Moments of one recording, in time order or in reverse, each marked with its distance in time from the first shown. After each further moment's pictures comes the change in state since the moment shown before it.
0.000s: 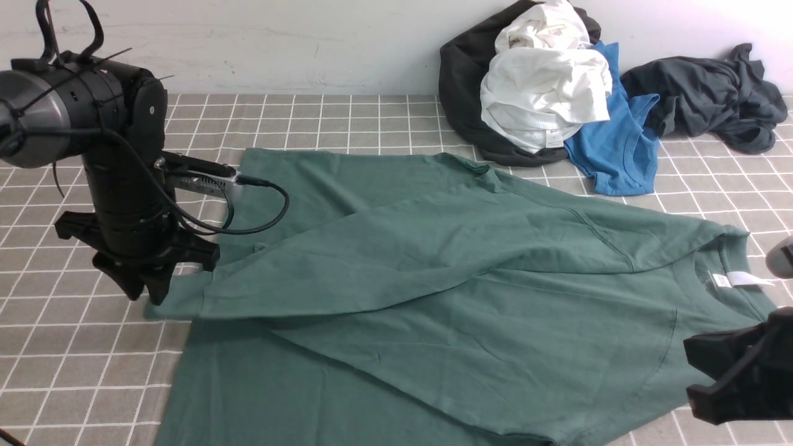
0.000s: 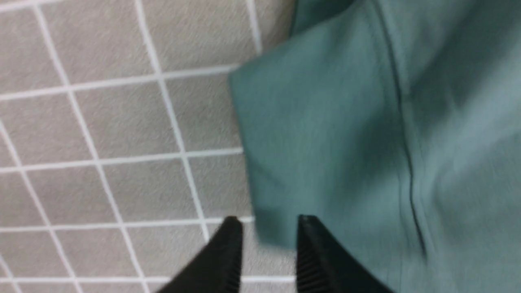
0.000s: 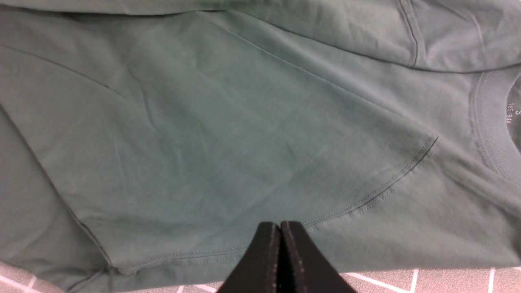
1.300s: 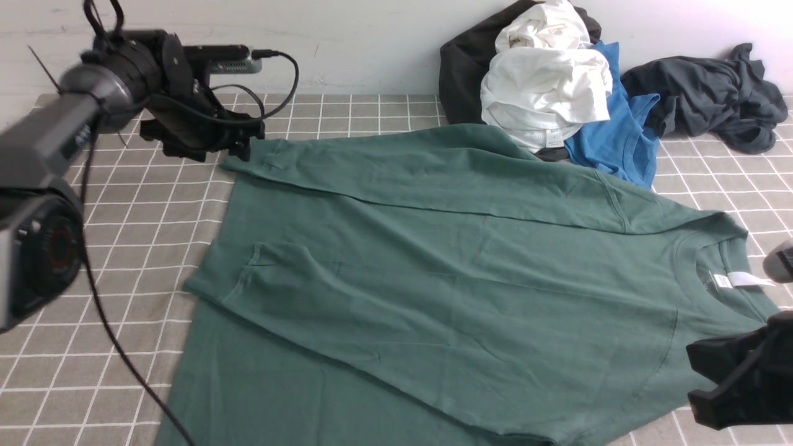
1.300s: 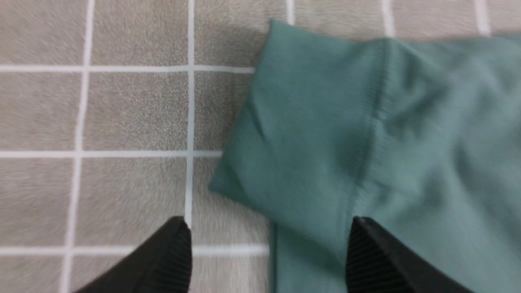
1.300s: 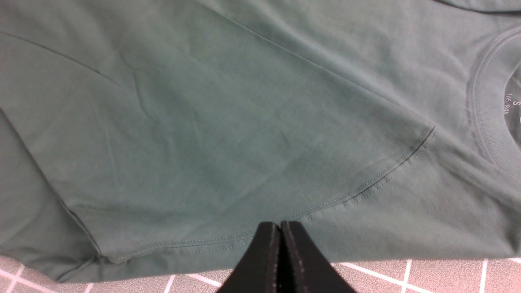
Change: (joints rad) right arm 0.000 0.004 0.000 -0.033 0.018 0.013; left arm 0.094 0.611 -0.864 -0.203 -0.320 -0.045
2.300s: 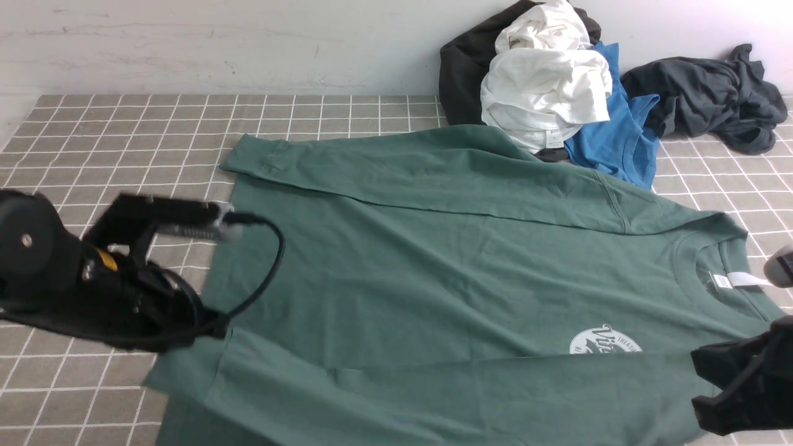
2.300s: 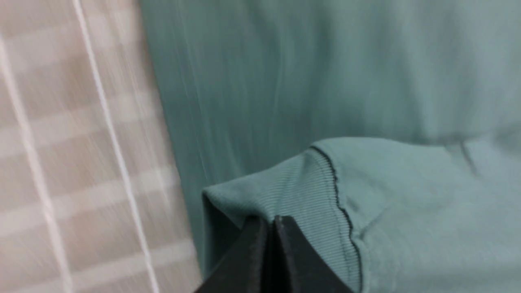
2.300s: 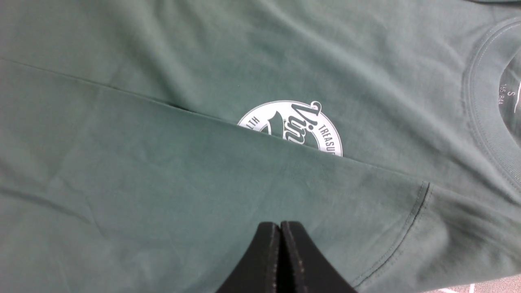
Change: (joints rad) right arm 0.000 -0.003 0.000 -0.028 0.023 0.012; left arm -0.135 -1.152 1.431 -0.128 -0.213 0.252
